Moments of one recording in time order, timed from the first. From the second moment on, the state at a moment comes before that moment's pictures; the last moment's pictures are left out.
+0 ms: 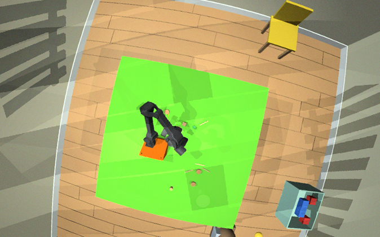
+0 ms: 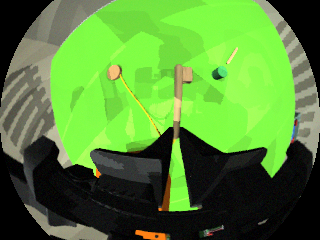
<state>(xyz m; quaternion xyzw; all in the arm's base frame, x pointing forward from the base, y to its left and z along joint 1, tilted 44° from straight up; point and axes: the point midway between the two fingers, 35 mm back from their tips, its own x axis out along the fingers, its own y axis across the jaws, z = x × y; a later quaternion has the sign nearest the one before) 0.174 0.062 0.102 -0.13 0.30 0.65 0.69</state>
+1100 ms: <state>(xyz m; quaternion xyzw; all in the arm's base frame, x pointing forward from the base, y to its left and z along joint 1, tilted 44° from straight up) 0.164 0.103 0.094 -0.18 0.34 0.64 0.66</state>
